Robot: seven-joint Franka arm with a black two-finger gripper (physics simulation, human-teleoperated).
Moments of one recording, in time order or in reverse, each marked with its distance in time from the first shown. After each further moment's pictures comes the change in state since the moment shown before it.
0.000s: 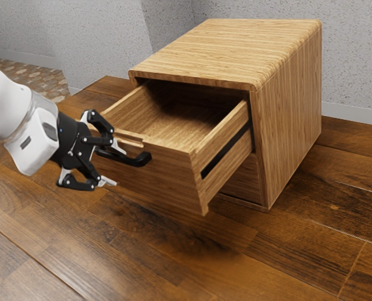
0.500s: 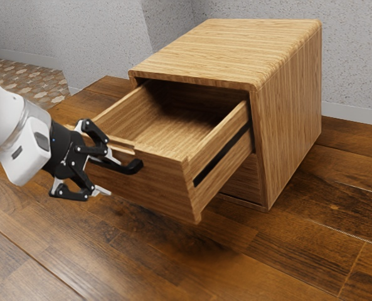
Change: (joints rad) arm 0.016 -0.065 -0.019 -0.054 0.005 -0.031 -0.013
